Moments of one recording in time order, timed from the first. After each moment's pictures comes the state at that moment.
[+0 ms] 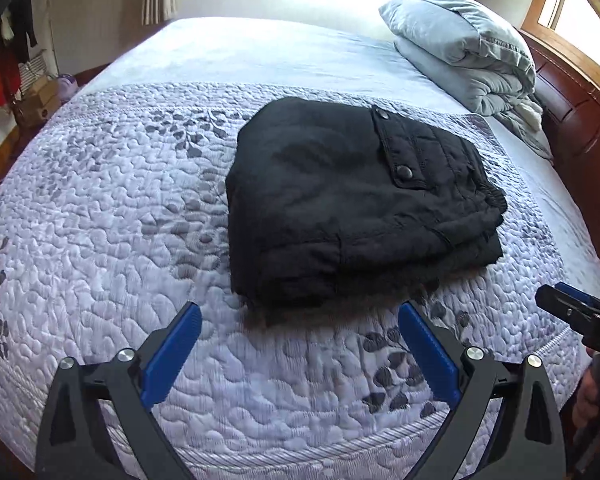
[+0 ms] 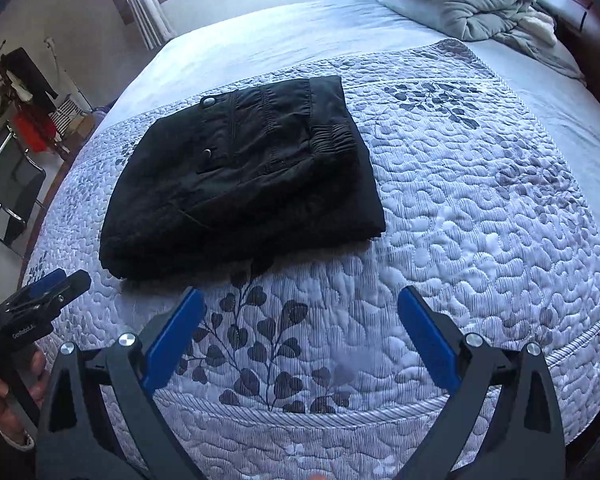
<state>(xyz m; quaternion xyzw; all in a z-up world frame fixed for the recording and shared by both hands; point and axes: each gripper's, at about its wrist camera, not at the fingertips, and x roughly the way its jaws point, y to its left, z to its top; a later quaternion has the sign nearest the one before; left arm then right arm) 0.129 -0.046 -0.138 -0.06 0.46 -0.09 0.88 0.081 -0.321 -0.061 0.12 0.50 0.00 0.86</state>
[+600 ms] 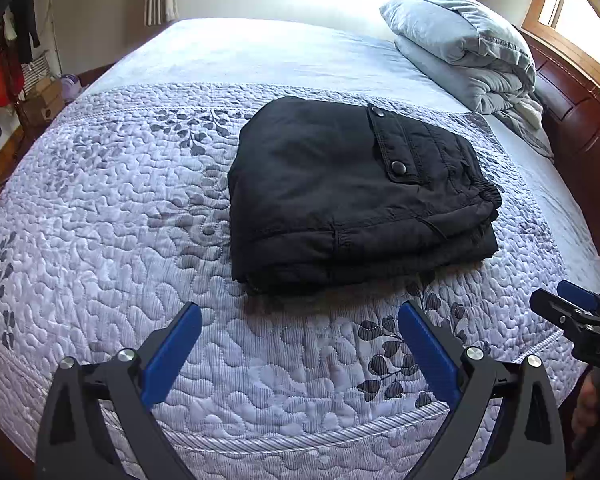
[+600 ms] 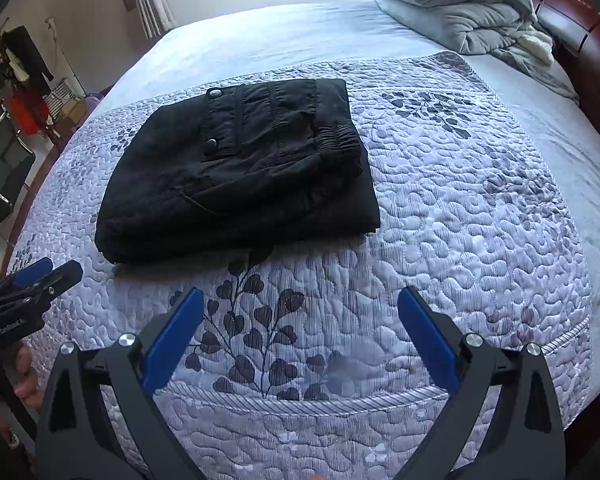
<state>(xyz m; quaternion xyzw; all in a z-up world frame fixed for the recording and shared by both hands) 0.118 -0.050 -0.131 -0.06 0.46 -0.08 0.88 0.073 -0.308 -0.051 0.08 0.51 -0.02 0.86</state>
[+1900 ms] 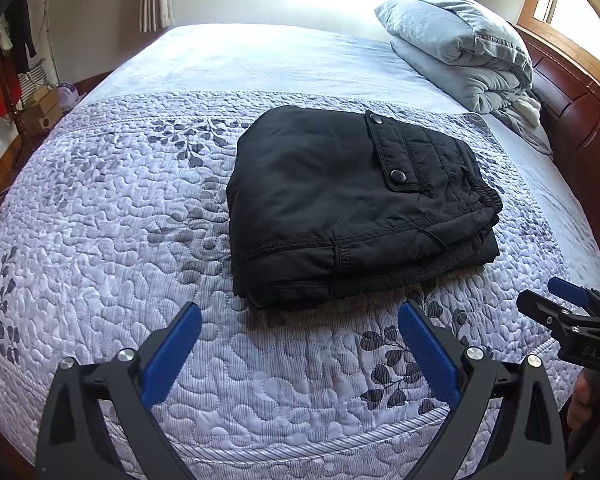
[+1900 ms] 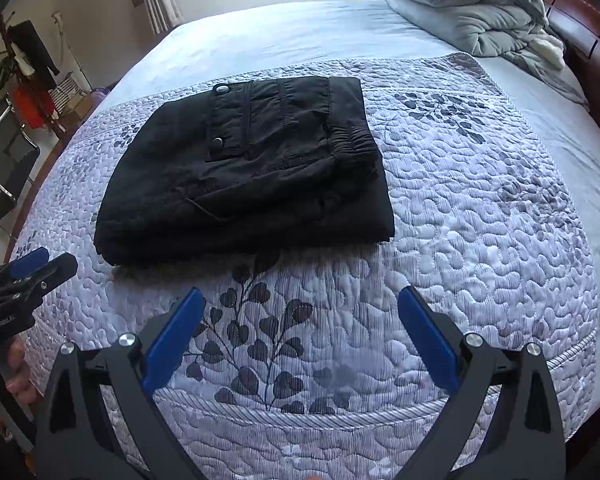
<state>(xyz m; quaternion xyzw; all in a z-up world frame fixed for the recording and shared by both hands) 0.127 -0.052 -0.126 -0.04 0.45 -0.08 0.89 0.087 -0.305 -0.062 0.08 0.51 0.00 0.86</state>
